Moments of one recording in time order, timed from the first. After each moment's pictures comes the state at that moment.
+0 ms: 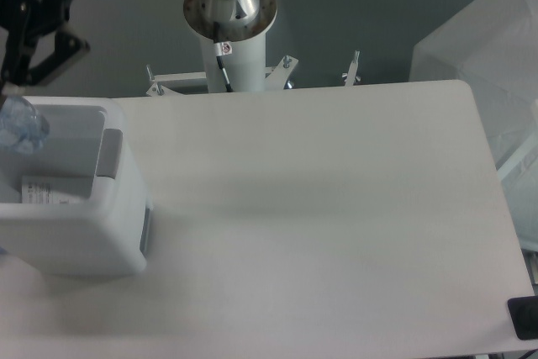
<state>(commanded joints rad) 2.17 -1.68 -1.39 -0.79 0.90 0.14</state>
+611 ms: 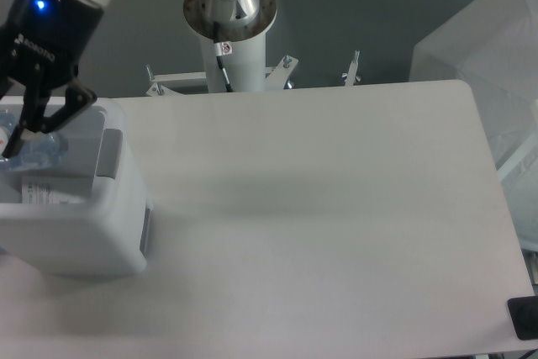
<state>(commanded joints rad) 2.16 -1.69 -1.49 -0.79 0.92 0.21</state>
